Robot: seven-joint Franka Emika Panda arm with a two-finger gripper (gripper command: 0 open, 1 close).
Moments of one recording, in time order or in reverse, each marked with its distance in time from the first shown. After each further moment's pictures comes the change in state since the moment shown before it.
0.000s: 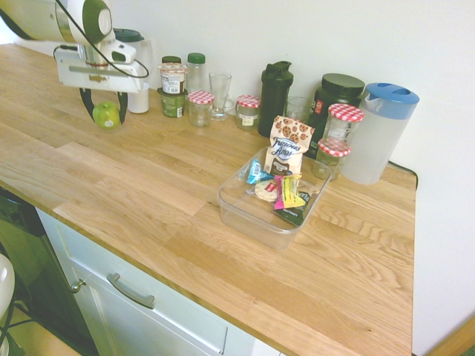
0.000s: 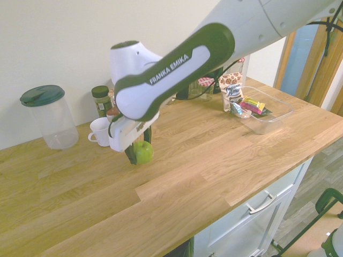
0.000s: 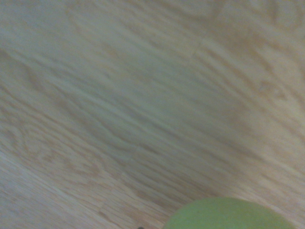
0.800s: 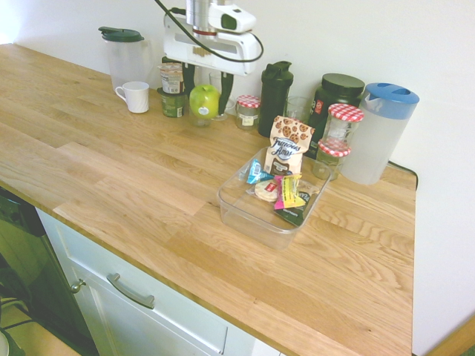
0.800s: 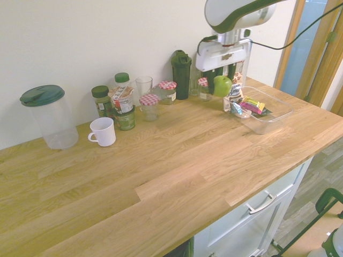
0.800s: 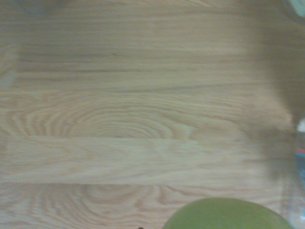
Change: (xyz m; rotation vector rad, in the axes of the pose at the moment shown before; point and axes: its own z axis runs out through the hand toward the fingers) arm 0.100 0.330 -0.097 -0.063 0.018 0.543
